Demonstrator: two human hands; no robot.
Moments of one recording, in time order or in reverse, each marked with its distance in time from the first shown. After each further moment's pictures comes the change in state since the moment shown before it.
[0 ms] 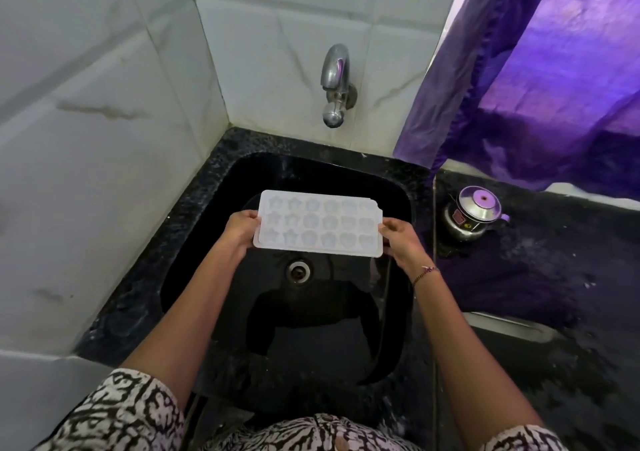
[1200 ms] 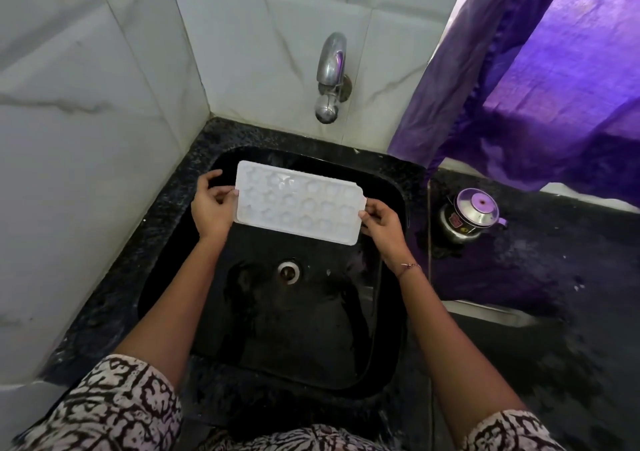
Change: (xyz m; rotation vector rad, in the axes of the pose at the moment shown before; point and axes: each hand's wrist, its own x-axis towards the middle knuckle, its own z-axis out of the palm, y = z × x) left_hand 0.048 0.004 -0.010 0.066 0.350 0.493; right_hand 0.032 0.001 0.018 0.003 -0.034 -0.333
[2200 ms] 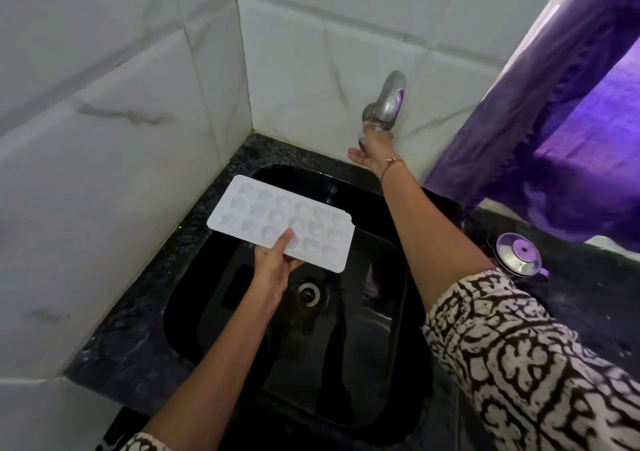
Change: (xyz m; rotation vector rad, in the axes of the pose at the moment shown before) left_hand -0.065 0.014 0.011 -0.937 -0.201 -0.525; right_hand 0.156 -0.139 0.102 0.206 0.013 0.280
